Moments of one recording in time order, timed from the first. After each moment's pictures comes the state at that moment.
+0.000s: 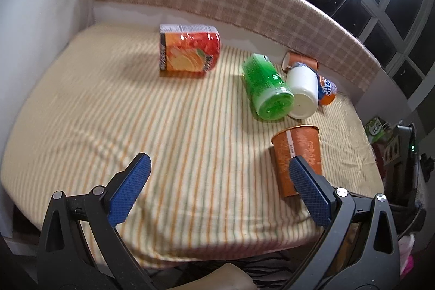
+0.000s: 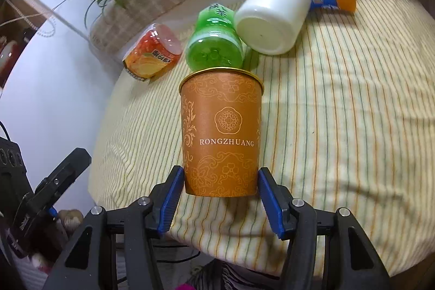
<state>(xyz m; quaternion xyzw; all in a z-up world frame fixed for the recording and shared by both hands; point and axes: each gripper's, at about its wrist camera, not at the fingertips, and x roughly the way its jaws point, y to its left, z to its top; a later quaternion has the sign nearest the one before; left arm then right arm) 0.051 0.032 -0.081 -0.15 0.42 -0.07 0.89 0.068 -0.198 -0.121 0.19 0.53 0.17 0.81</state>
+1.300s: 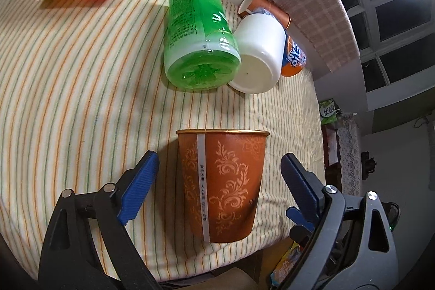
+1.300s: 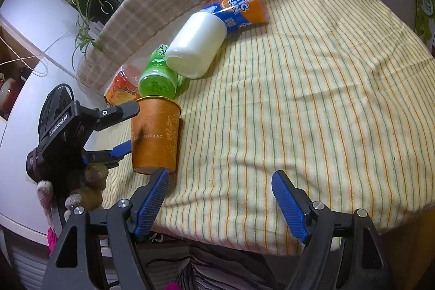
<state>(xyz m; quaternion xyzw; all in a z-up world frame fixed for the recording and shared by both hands) 0.142 -0.042 -0.128 -0.27 0.55 -0.21 0.76 0.019 -0.295 -0.119 0.24 0.49 0.11 0.83</state>
